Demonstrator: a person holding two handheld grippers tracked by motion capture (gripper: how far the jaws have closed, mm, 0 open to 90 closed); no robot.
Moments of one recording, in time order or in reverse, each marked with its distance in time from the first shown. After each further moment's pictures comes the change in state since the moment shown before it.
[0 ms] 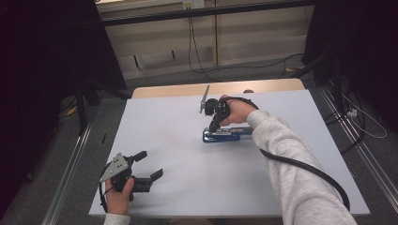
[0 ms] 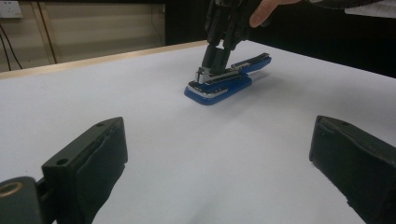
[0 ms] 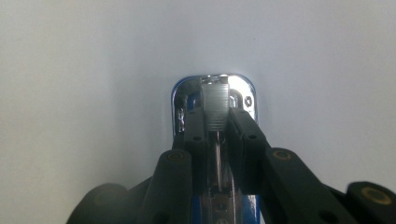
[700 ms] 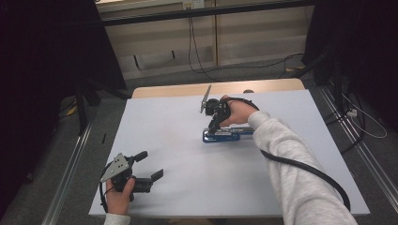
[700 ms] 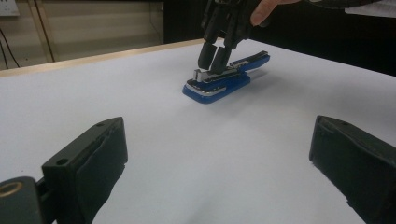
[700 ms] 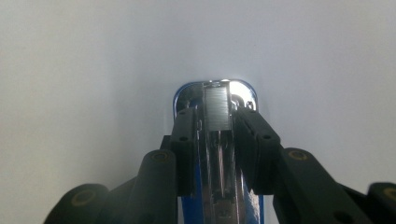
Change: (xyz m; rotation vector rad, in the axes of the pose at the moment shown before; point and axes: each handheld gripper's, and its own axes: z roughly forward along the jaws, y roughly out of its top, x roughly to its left) left arm -0.001 0.000 0.001 0.011 -0.008 -0.001; right arm 0.001 -0.004 0.000 -0.043 0.004 0.008
